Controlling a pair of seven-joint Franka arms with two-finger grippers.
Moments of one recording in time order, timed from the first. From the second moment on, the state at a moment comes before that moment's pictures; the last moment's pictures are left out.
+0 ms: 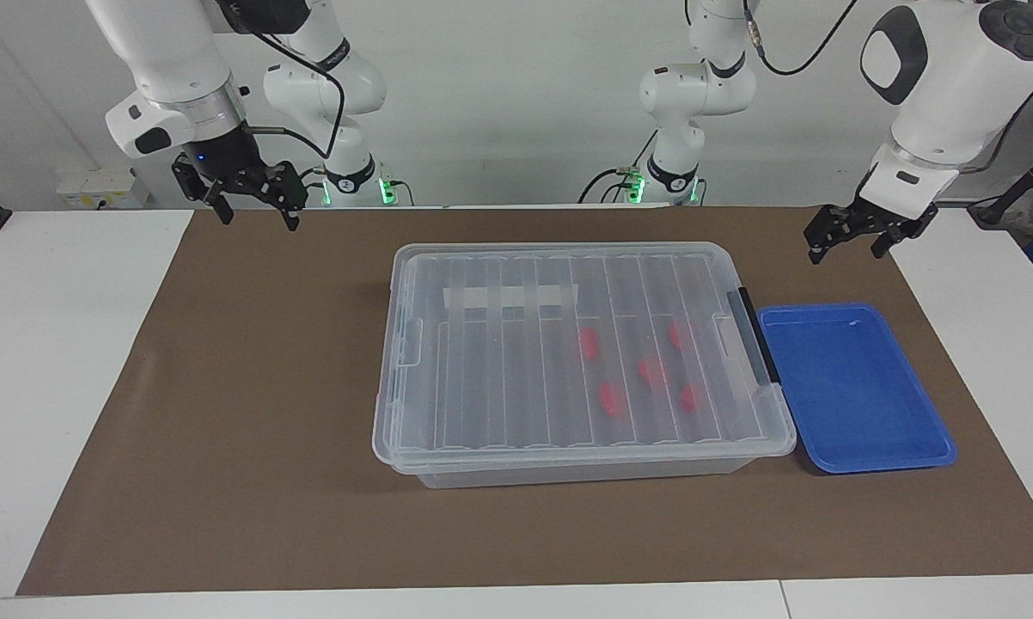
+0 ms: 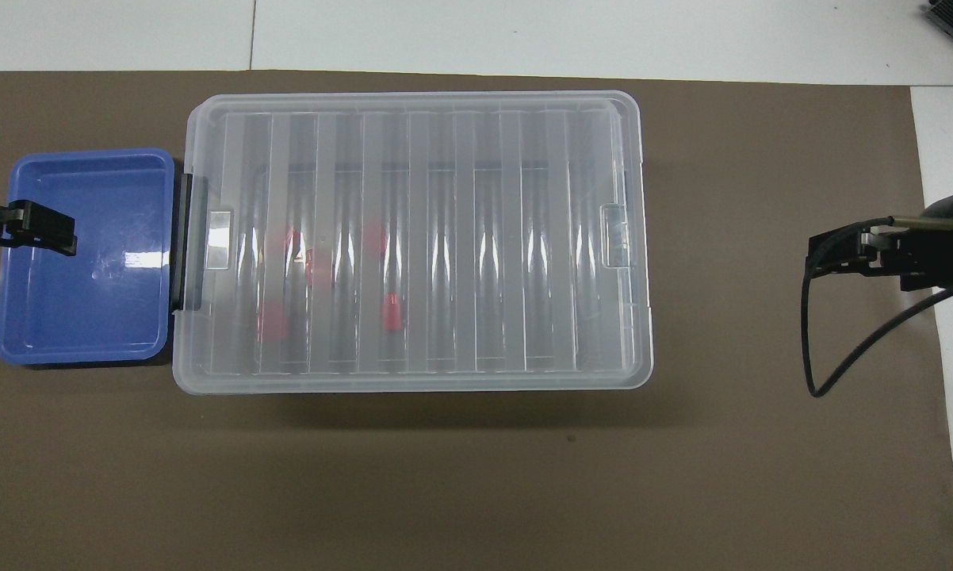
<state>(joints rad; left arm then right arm) -0.03 0.06 0.02 -1.57 0.07 1.60 0.01 0.01 -0.04 0.06 -1.59 -0.01 1.54 0.23</state>
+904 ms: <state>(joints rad) -0.03 0.06 0.02 -1.57 0.07 1.60 0.01 0.03 -0.04 0.06 -1.64 -0.01 1.62 0.23</state>
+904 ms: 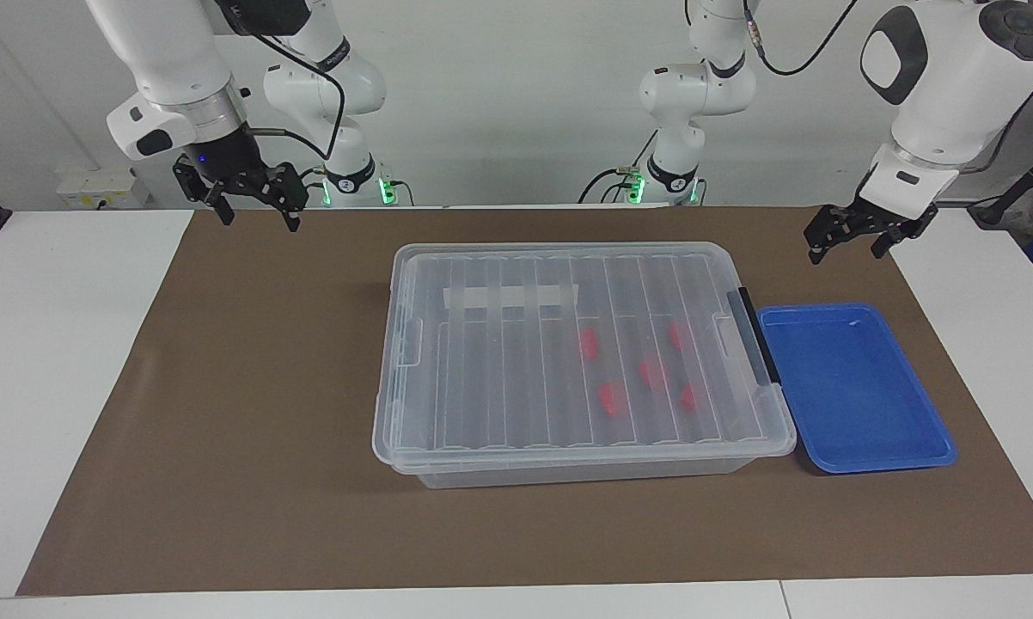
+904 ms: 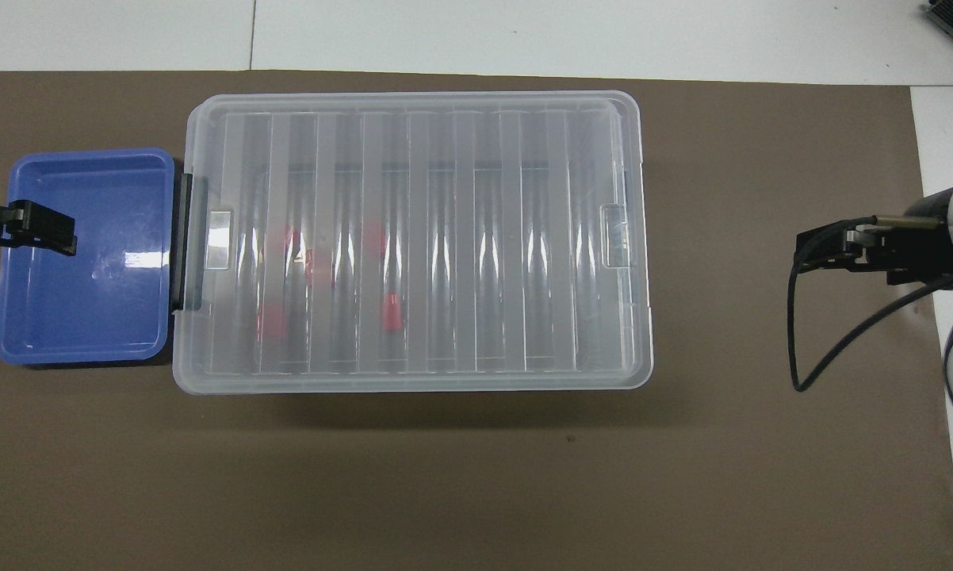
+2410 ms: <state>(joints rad) -0.03 0.06 0.02 -1.57 0.07 1.60 0.01 0.23 0.11 0.06 -1.86 -0.10 2.08 0.39</state>
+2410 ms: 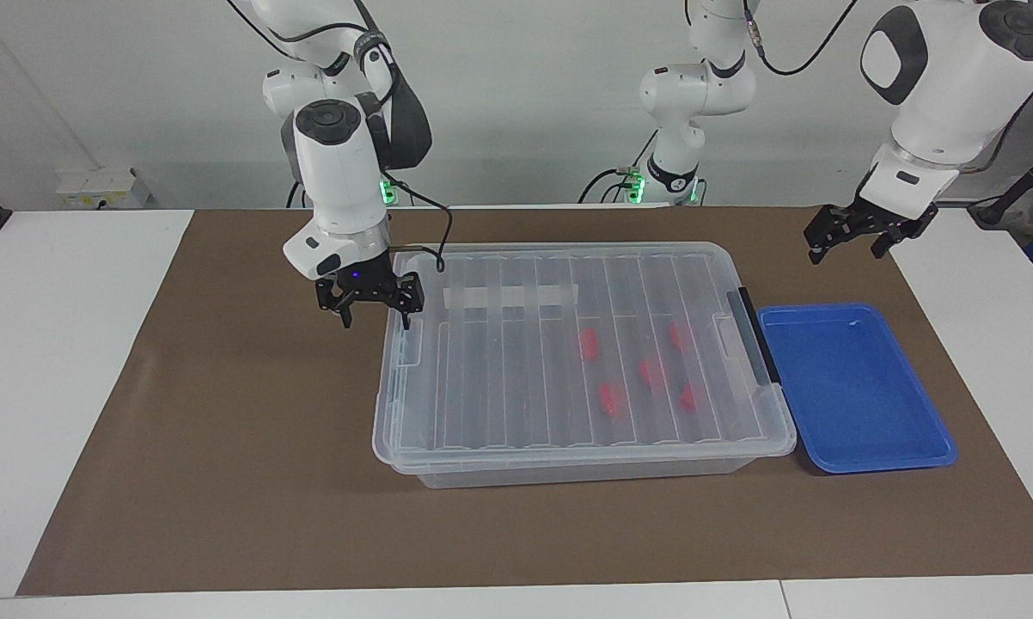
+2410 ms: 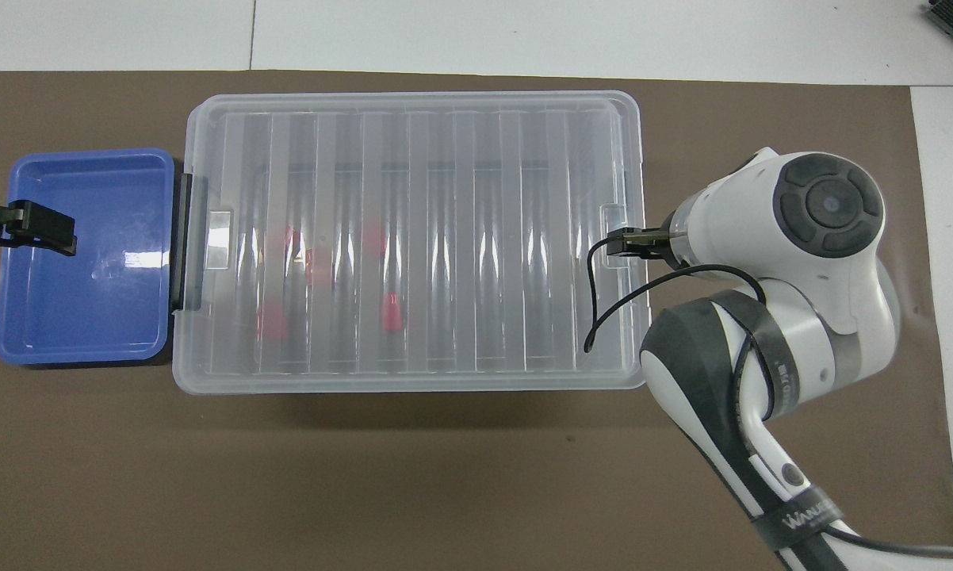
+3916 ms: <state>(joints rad) -0.06 0.04 -0.01 -1.57 0.03 1.62 -0.21 -0.04 0.08 0.06 -1.89 -0.11 1.98 -0.36</state>
